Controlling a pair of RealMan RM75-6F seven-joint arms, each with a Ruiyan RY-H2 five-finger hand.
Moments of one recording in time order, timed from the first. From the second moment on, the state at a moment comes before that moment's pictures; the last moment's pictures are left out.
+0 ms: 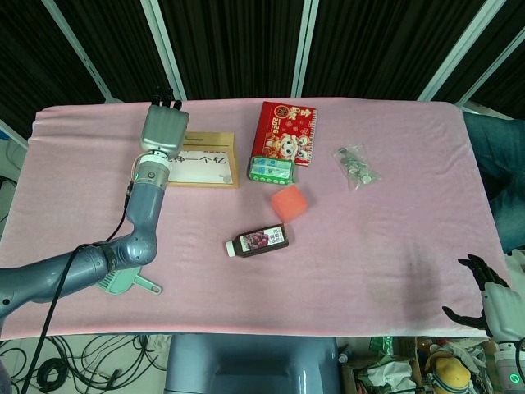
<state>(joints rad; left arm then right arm) -1.26 -1.44 -0.30 -1.25 0.35 0.97 0.99 0.04 -1.04 0.06 -1.75 -1.31 1.33 0.12</state>
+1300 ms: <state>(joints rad) -1.15 -1.19 -0.31 -1.68 0.48 1.14 0.90 0.05 -1.05 0.07 -1.73 -1.31 1.34 0.09</state>
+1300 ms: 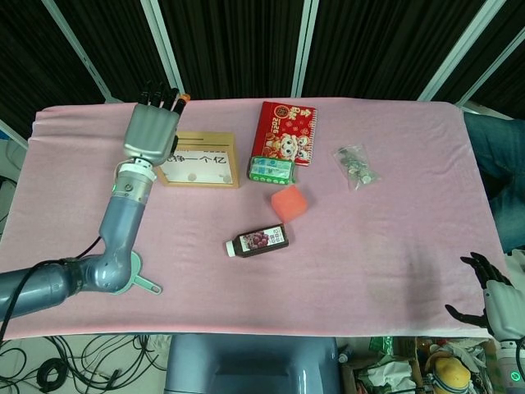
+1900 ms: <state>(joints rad) -0.49 -0.92 0.03 -1.96 1.09 1.45 0.28 0.04 -1.12 0.08 -1.61 -1.46 1.51 -0.01</state>
